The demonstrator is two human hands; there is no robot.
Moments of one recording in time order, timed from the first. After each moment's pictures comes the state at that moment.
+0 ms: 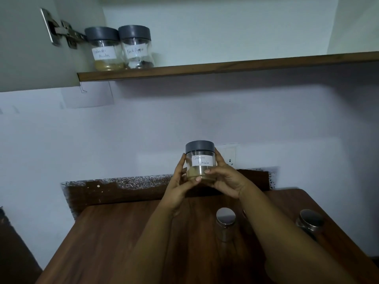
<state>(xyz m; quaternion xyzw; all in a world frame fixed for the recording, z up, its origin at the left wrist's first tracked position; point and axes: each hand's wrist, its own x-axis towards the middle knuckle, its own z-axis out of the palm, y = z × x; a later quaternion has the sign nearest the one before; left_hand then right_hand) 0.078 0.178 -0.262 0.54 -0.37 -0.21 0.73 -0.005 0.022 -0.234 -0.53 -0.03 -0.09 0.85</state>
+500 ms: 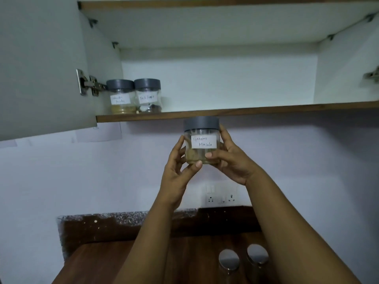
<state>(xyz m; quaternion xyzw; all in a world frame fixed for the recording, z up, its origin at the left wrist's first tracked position) 0.065 0.183 -0.129 0.50 -0.48 -0.01 0.73 -0.024 0.029 -0.084 -0.66 -0.15 -0.23 0.70</state>
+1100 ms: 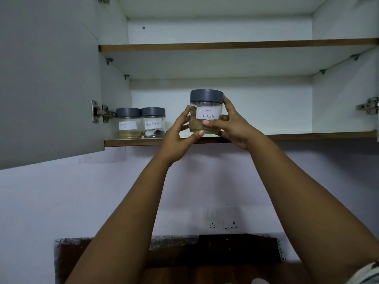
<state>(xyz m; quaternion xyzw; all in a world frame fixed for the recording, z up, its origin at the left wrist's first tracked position) 0.087 0.167 0.017 0.57 -0.55 0.16 0.59 -0.020 0.010 0.057 -0.75 -0.11 -0.32 0.57</state>
